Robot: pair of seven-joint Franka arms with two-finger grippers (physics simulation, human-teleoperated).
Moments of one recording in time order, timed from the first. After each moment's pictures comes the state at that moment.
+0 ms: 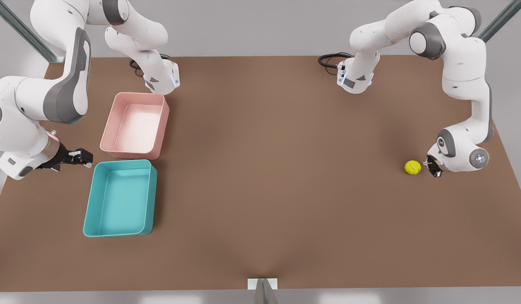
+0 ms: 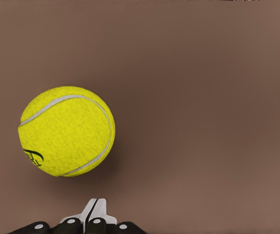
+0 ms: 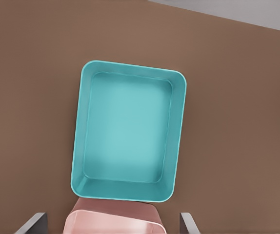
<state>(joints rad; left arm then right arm) 0.29 0.55 0.14 -1.97 0.14 2.27 1.86 0.10 0.27 -0.17 -1.34 -0.05 1.58 -0.23</state>
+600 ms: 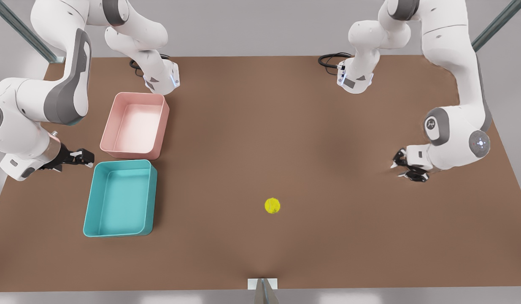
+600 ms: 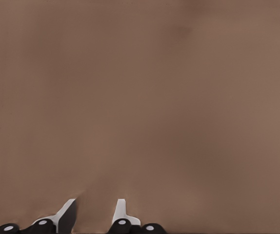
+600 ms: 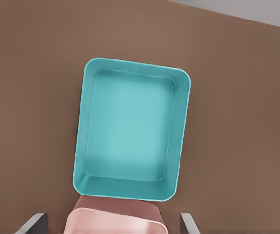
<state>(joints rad) -0.10 0.23 0.19 -1.71 -0.18 1.84 0.98 0.10 0.28 -0.17 -1.34 -0.05 1.57 -0.24</state>
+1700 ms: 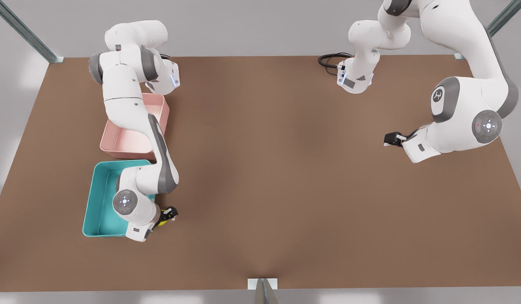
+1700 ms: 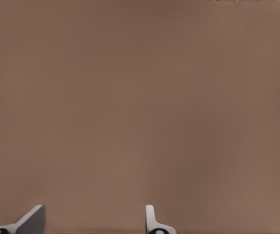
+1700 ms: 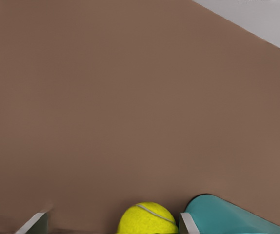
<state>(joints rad) -0.12 0.22 0.07 -1.47 -0.10 1.42 0.21 0.28 0.88 -0.13 -1.18 0.11 2.08 -0.40</state>
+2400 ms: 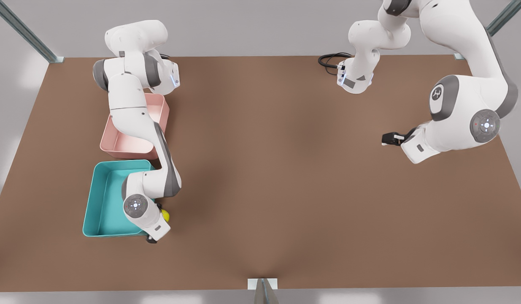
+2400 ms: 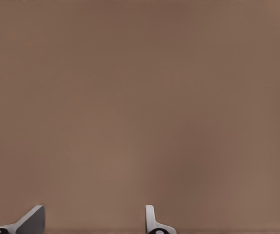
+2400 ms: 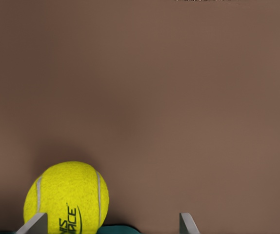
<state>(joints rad) -0.11 0.23 0.03 -1.45 -0.10 1.38 0.09 0.29 0.94 -0.17 -1.18 0.00 2.14 -1.42</state>
